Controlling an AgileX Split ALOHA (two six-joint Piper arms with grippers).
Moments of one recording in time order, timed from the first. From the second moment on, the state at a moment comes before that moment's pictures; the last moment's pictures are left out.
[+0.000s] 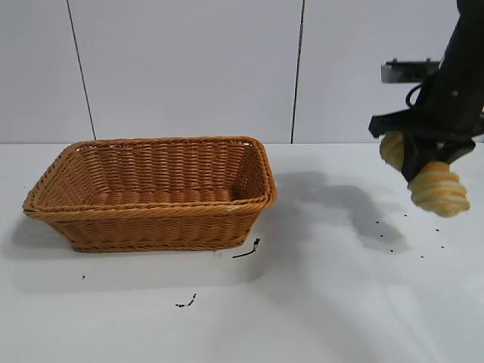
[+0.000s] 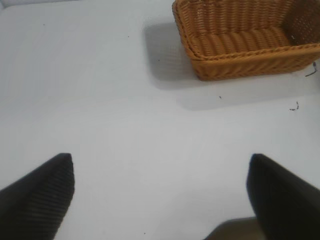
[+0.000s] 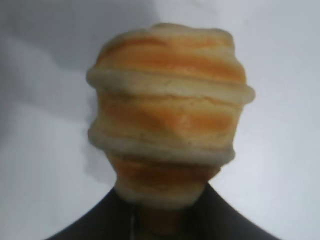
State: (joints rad) left arm -0.04 -0.01 -0.50 0.00 1.07 0.07; right arm 0.09 1.98 -1.78 0.02 1.12 -0.03
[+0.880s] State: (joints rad) left arm -0.04 -0.01 -0.50 0.00 1.07 0.07; right arm 0.59 2.29 -2.27 0.06 1.00 -0.59
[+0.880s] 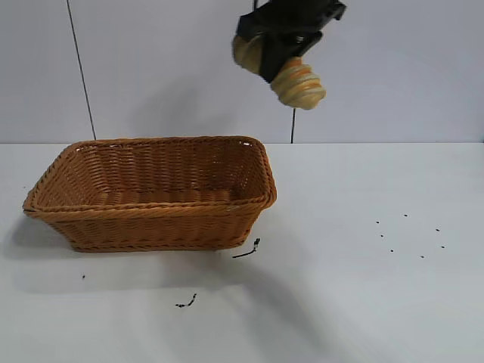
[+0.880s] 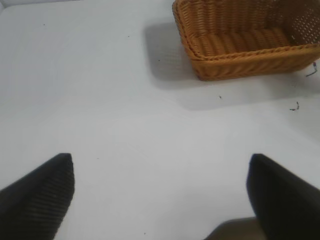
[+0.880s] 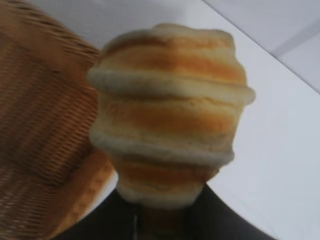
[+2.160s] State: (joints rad) left arm -0.04 -0.01 -0.50 0.00 1.07 0.07; right arm 0.65 2.56 -2.27 0.20 0.79 -1.02
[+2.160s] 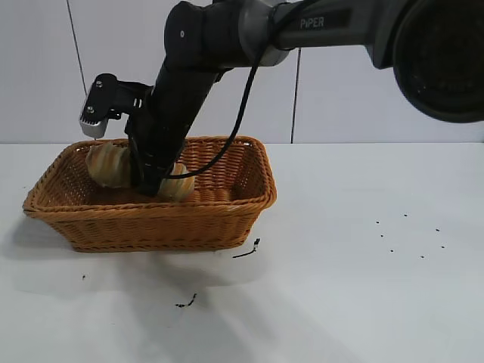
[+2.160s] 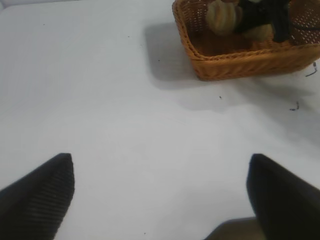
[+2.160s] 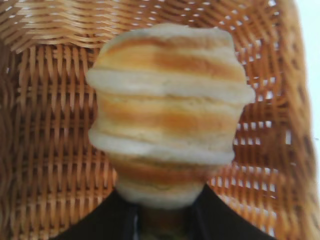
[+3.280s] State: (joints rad) left arm -0.04 -0.01 -0.50 0.00 1.07 0.07; right arm 0.43 2.32 -2.27 0.18 0.94 -0.07
